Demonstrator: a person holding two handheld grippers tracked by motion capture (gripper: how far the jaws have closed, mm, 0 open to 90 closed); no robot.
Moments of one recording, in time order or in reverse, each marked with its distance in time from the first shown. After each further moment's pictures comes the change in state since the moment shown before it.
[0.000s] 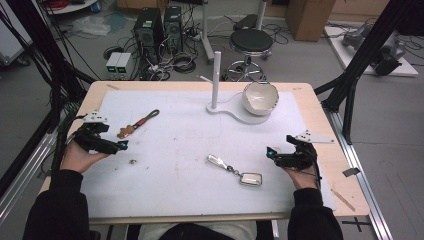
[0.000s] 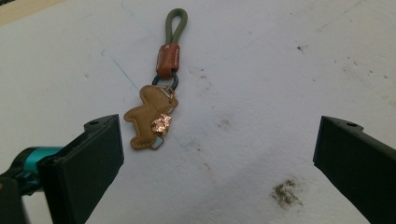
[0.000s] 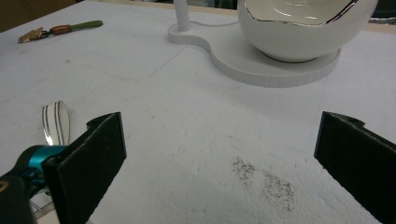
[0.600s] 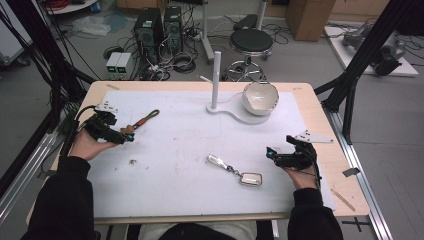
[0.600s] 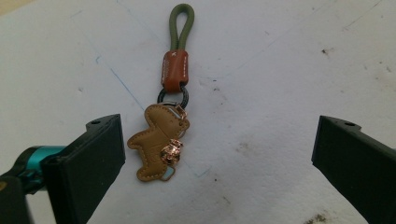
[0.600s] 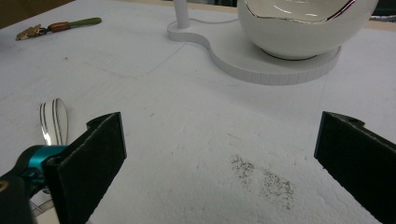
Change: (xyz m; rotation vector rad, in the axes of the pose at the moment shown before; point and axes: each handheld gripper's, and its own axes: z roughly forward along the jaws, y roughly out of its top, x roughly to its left) left arm 0.015 0.021 0.031 0.085 -0.021 0.009; right arm 0.000 -0.001 0.001 0.011 -0.002 -0.001
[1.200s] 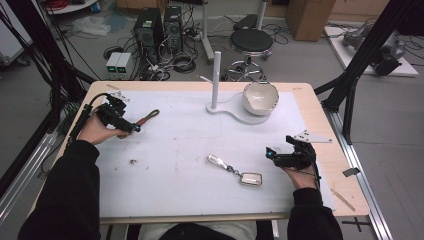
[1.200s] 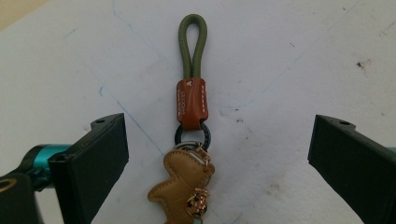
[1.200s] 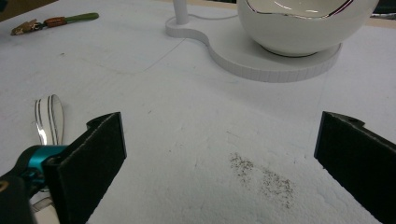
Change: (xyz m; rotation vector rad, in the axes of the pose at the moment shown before) left arm 0.019 0.040 0.035 0.108 -0.019 0.050; right arm 0.000 -0.001 0.002 0.009 -0.006 -0.010
